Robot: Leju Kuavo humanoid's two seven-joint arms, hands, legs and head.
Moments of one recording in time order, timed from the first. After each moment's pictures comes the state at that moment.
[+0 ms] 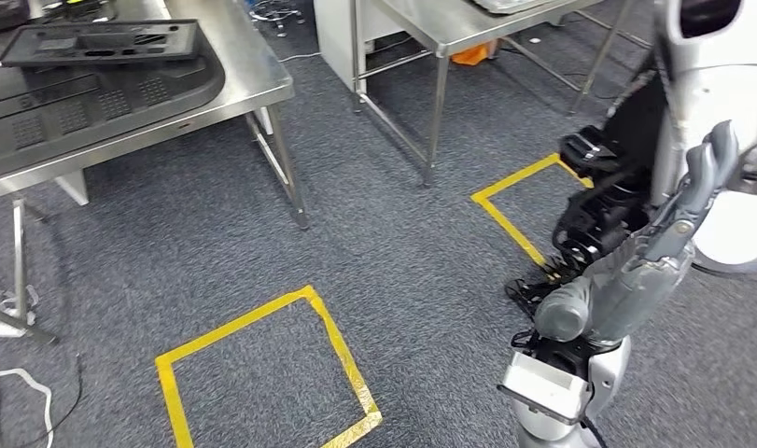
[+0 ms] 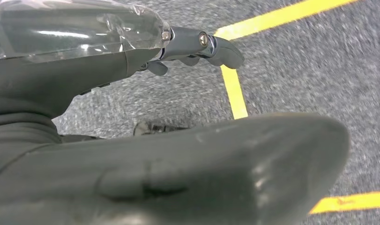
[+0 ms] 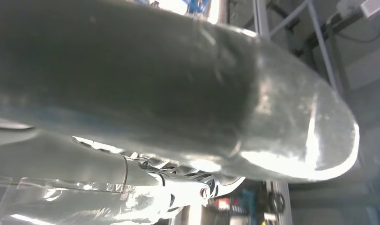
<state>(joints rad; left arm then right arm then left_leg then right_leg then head) -0.14 -0.03 -1.22 -0.37 1.05 0.60 -0.44 -0.03 0.21 -0.02 -2.23 0.72 -0.70 -0.58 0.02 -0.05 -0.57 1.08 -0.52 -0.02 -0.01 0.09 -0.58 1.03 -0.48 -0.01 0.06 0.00</state>
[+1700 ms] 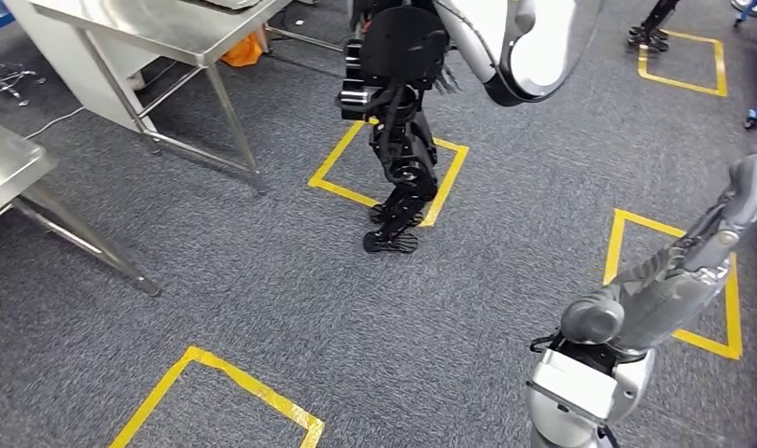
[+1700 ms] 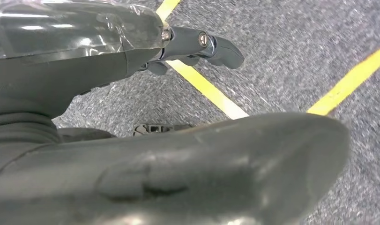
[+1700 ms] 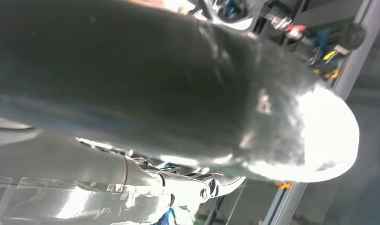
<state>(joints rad) -0.15 -0.03 -1.22 -0.37 1.04 0.61 -0.42 -0.01 0.23 -0.09 -2.26 0.71 -0.70 -0.59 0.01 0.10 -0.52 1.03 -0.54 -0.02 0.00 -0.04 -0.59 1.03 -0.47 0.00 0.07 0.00</state>
